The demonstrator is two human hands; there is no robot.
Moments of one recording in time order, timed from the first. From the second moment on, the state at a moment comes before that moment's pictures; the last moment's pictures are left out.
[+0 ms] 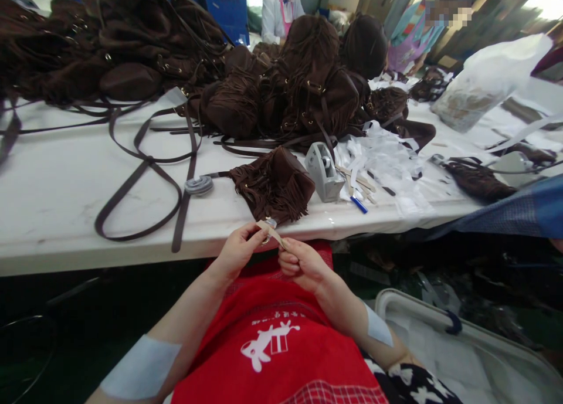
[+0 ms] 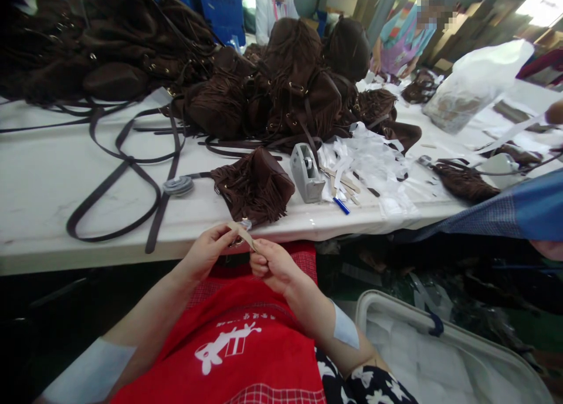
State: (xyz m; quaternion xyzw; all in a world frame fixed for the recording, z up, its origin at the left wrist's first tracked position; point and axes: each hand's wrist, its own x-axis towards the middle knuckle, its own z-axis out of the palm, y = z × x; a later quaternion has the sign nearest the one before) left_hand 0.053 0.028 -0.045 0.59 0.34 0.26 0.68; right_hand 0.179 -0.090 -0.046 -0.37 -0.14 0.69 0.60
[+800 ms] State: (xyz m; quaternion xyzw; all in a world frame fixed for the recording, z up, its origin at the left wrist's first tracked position) left_hand 0.049 0.035 -0.052 0.77 0.36 0.30 0.43; right_hand 0.178 -0.084 -0.074 -0.63 -0.28 0.48 0.54
